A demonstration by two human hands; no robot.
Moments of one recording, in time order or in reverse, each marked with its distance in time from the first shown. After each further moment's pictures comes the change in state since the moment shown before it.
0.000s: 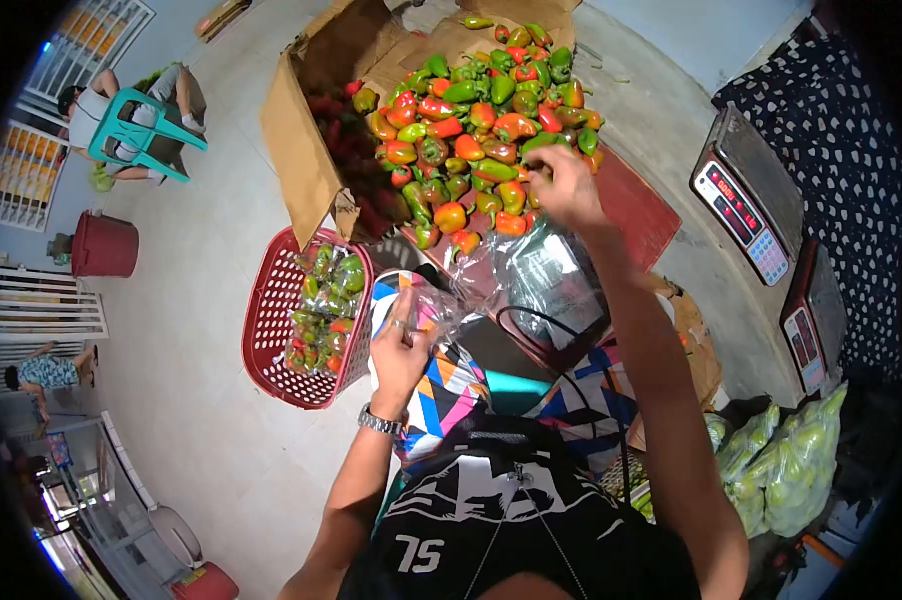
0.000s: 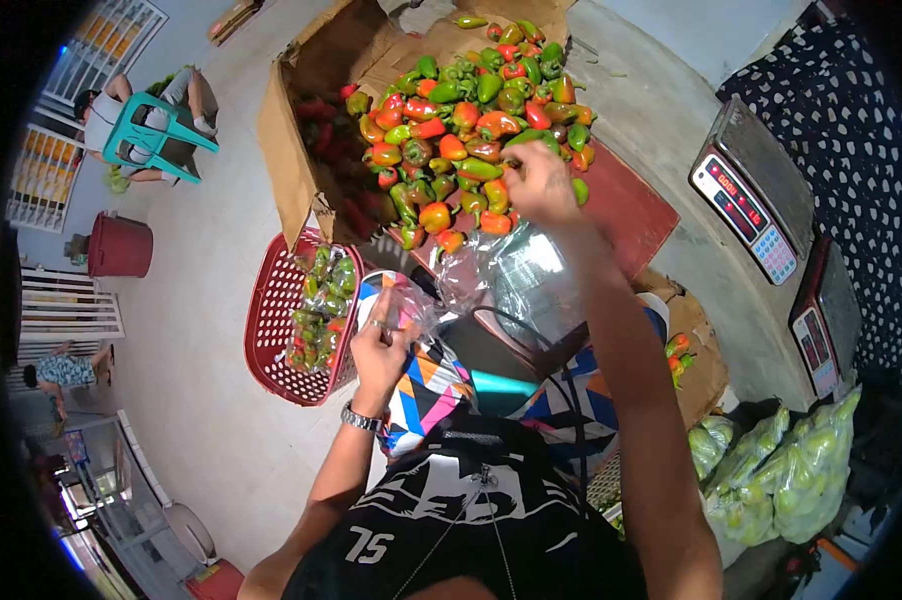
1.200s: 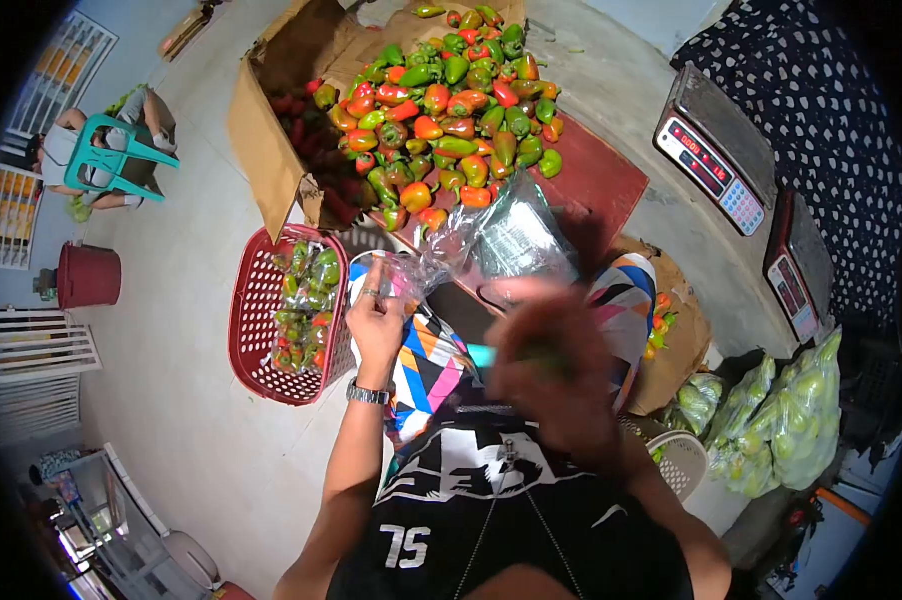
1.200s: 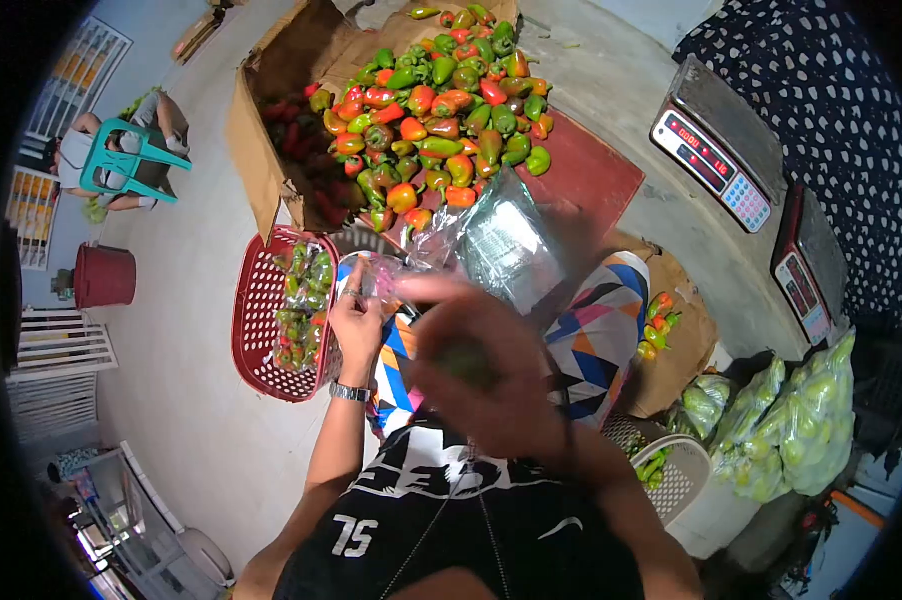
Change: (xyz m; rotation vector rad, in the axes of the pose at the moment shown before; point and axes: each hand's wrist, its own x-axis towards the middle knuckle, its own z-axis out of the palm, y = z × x) left_hand 0.006 -0.005 0.007 -0.041 0.035 -0.111; right_hand -0.177 -0.234 -0.119 0.836 0.068 -0.235
